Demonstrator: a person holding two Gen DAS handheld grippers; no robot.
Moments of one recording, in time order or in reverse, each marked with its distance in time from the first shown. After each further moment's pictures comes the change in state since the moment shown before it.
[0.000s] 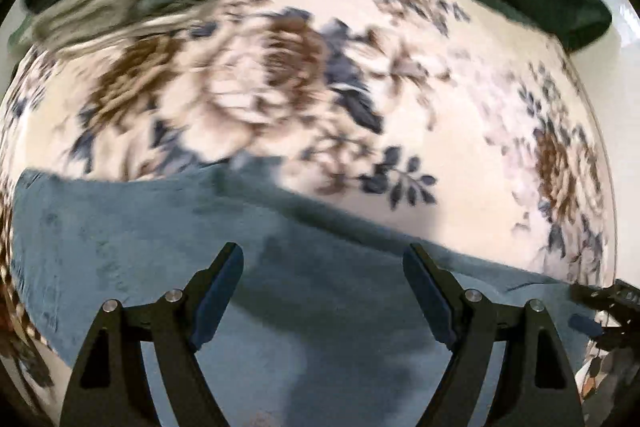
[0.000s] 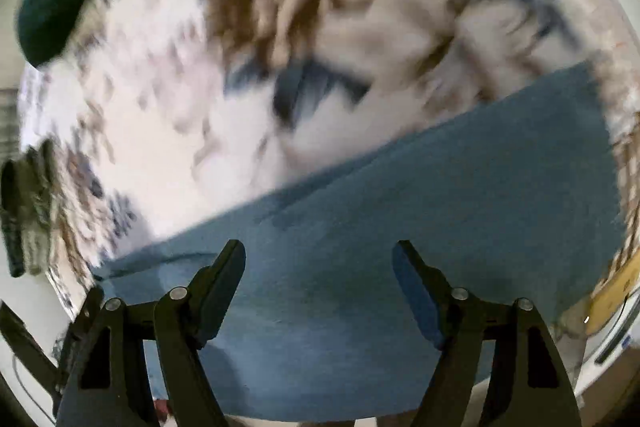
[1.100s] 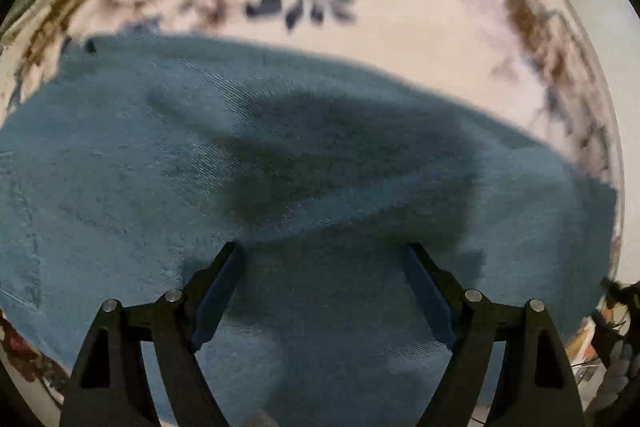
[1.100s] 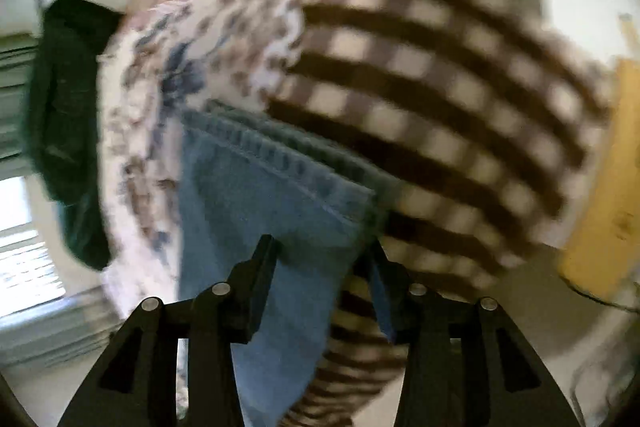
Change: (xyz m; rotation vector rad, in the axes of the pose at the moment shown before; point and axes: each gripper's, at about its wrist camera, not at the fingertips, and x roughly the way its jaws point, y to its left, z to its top) left arm 0.052 -0.066 -0.098 0.120 0.213 -0.047; right arm -0.020 -0.283 -0.078 0.574 -0.321 0.468
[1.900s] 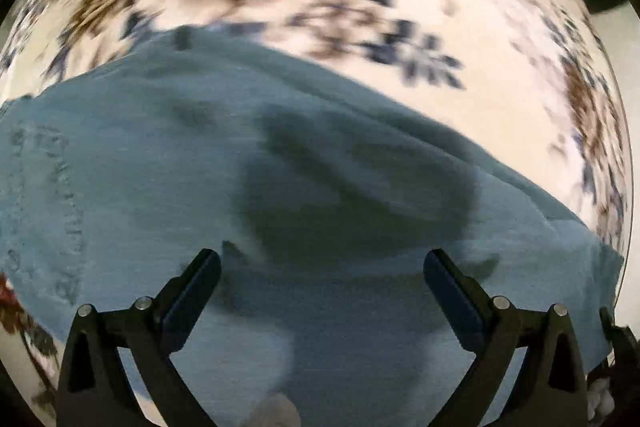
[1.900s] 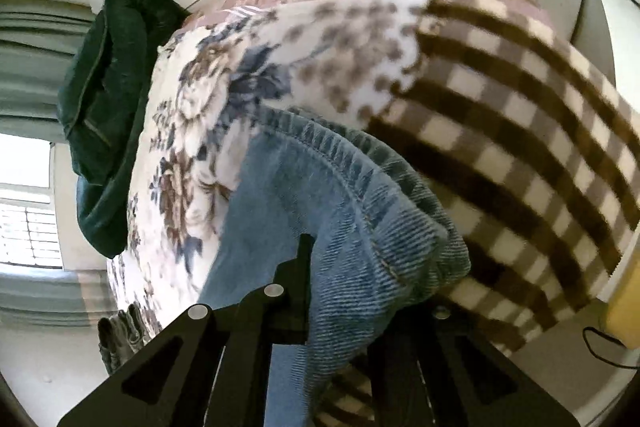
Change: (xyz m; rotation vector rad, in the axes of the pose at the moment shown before) left arm -0.019 0.055 0.022 -0.192 -0.029 0.053; right arm 0.011 0.037 -0.014 -0.180 -0.145 0.059
